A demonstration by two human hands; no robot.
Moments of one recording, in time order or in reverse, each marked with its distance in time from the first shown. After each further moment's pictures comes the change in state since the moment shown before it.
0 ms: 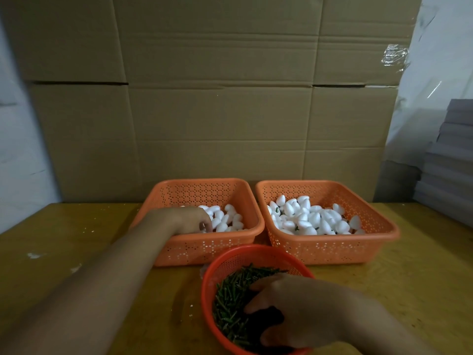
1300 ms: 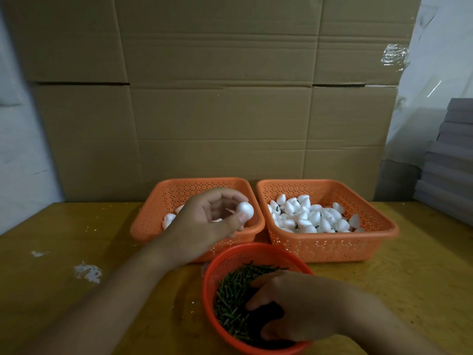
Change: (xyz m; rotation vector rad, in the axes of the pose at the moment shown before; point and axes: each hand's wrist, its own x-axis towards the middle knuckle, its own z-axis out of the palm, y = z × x) left_hand -0.086 0.082 0.018 -1.079 0.617 0.462; right_hand 0.001 0.003 0.004 -0.005 0.033 -0.029
